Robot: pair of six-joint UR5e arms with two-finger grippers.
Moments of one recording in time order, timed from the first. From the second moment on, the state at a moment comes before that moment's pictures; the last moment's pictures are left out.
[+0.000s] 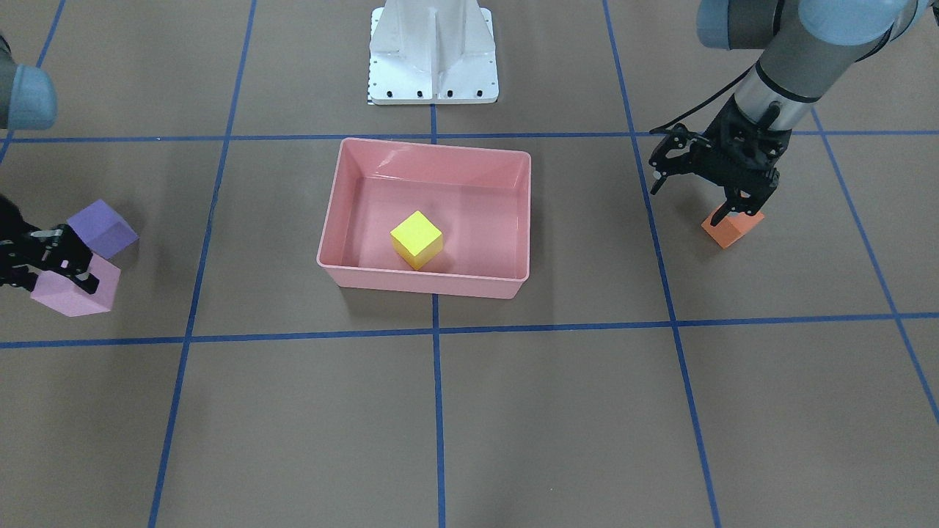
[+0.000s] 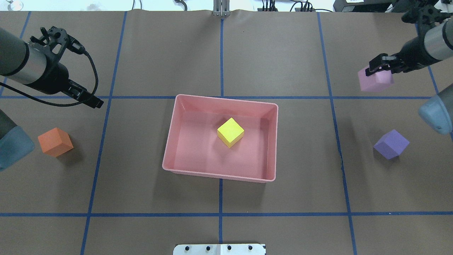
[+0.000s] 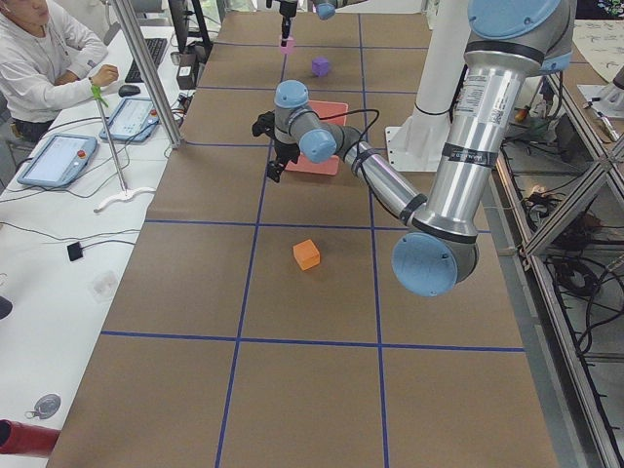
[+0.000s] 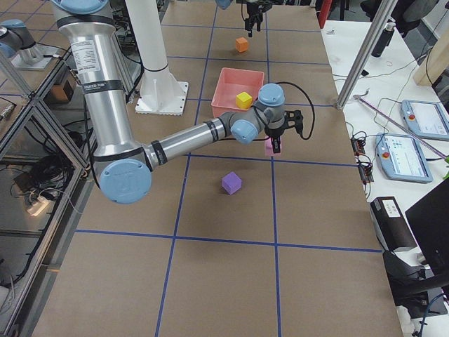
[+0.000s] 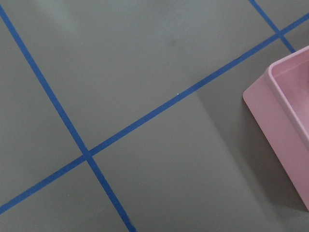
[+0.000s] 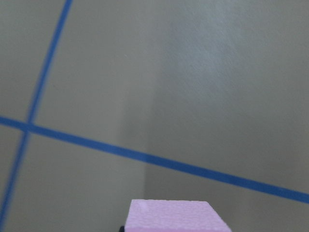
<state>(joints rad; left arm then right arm) -0.92 -1.82 -1.97 -1.72 -2.15 -0.40 1.08 -1.32 1.76 -1.22 2.20 0.87</state>
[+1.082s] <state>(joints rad) -0.92 -1.84 -1.94 -1.72 -2.15 -0.42 0.51 -0.83 1.79 -1.74 1.73 1.59</state>
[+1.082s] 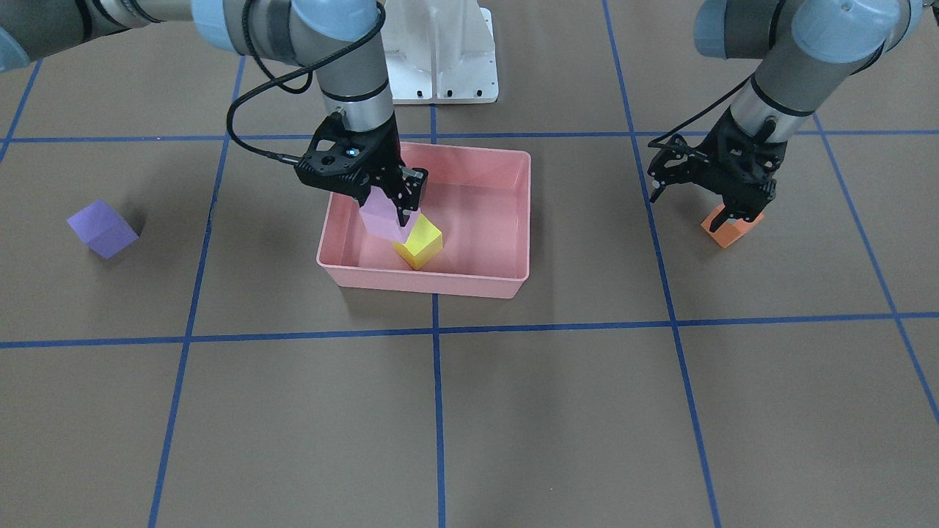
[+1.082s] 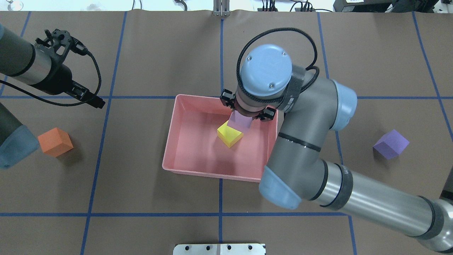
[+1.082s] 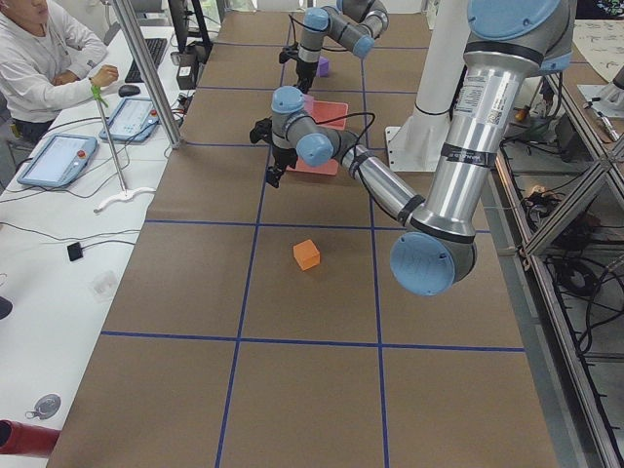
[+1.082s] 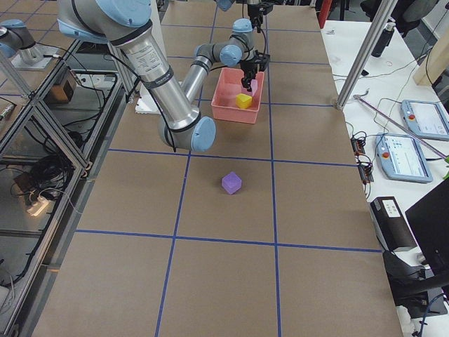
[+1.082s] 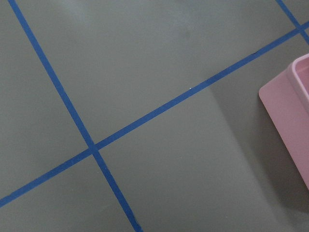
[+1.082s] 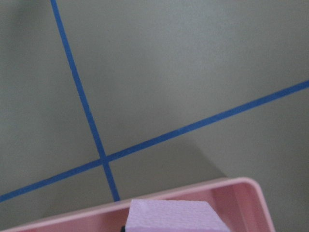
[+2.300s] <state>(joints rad) -0.95 -1.71 -1.85 -1.95 -2.15 -0.31 0.60 -0.89 1.96 -1.96 1.74 1.34</state>
